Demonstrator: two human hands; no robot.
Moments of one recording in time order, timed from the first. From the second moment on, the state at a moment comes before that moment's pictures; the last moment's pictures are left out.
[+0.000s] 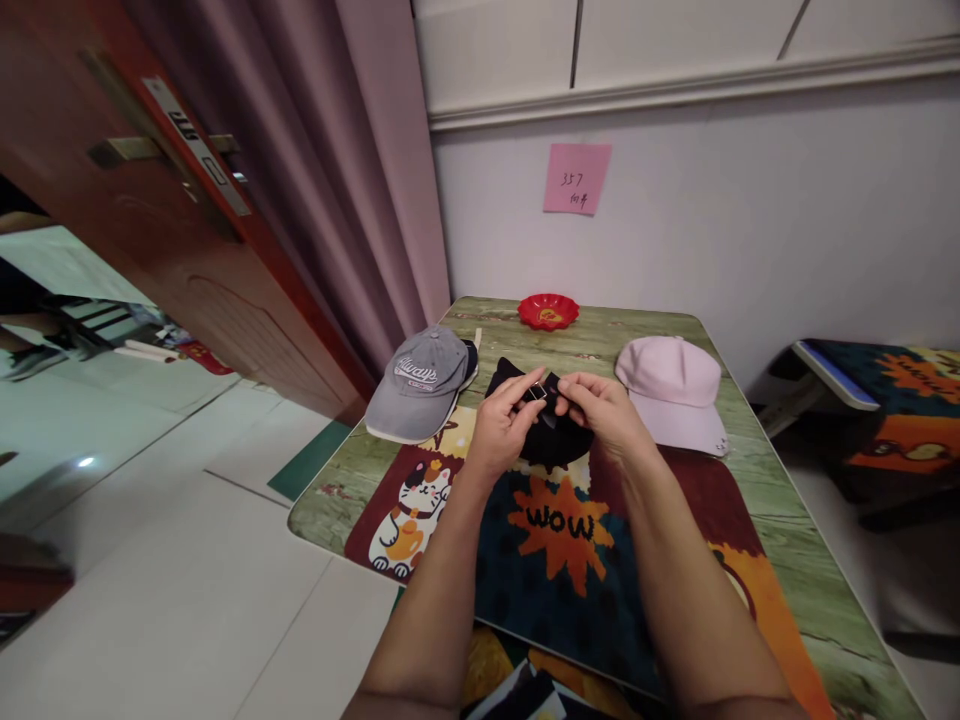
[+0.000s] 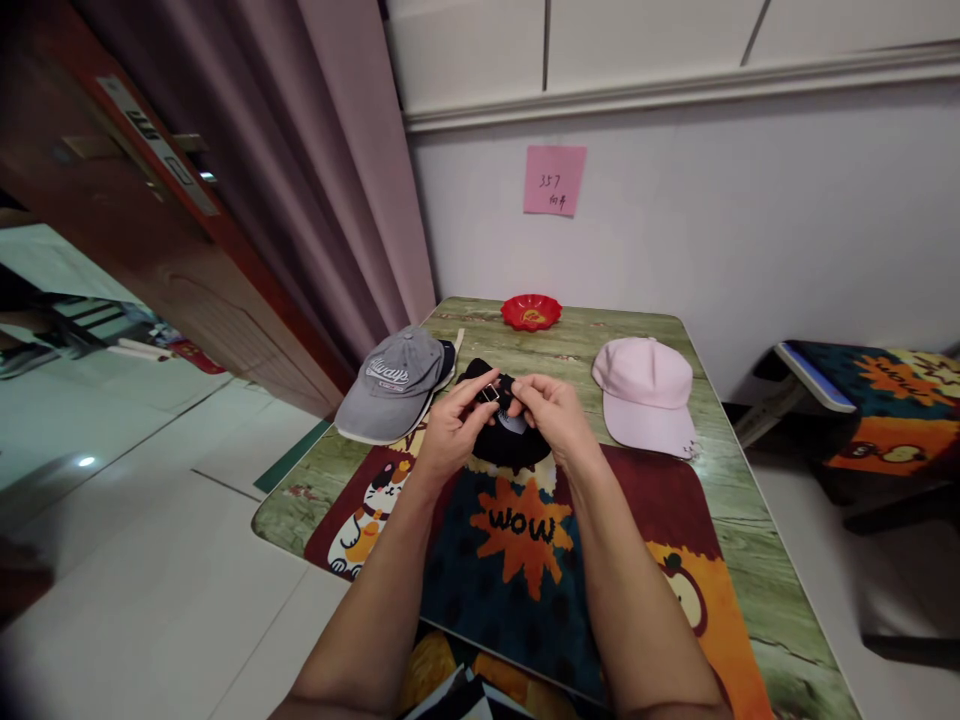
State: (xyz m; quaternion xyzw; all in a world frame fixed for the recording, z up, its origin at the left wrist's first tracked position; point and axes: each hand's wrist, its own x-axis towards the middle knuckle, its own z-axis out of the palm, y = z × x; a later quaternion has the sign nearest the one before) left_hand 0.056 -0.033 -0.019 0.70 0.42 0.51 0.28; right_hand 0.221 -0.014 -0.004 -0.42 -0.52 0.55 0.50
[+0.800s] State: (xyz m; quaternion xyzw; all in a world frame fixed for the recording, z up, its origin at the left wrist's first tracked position) left_hand 0.060 -0.038 -0.014 0.67 0.38 0.47 0.42; right_hand 0.234 -0.016 -0.001 -0.38 -0.60 0.58 0.41
